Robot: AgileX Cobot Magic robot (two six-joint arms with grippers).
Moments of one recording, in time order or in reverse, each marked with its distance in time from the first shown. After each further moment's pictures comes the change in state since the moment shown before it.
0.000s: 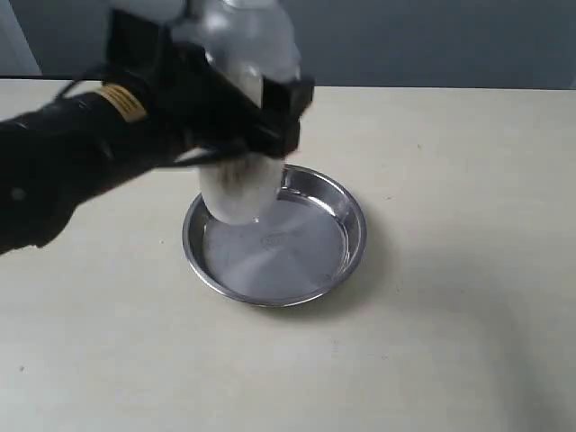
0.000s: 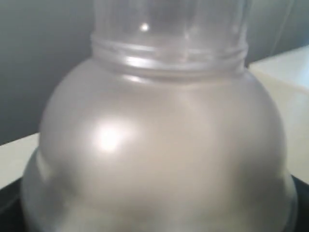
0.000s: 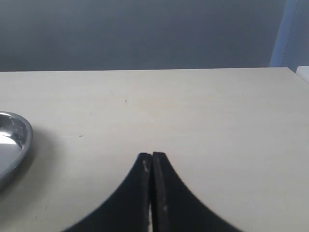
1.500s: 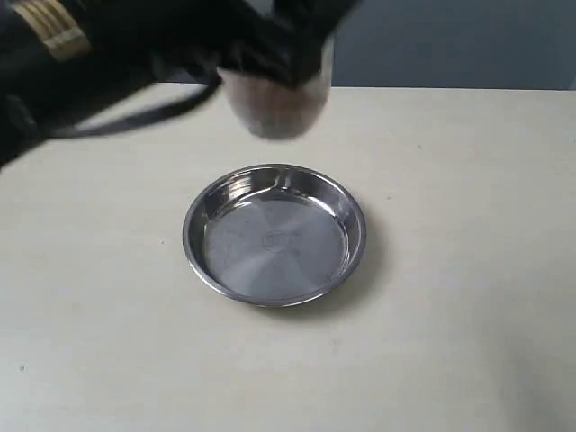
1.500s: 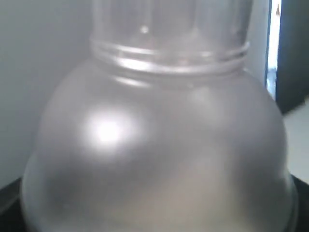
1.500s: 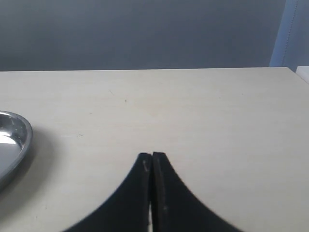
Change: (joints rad) left arm -0.063 -0.136 -0.052 0.225 -0.118 -0.112; right arm 0.000 0.000 0.000 0.000 0.002 0.000
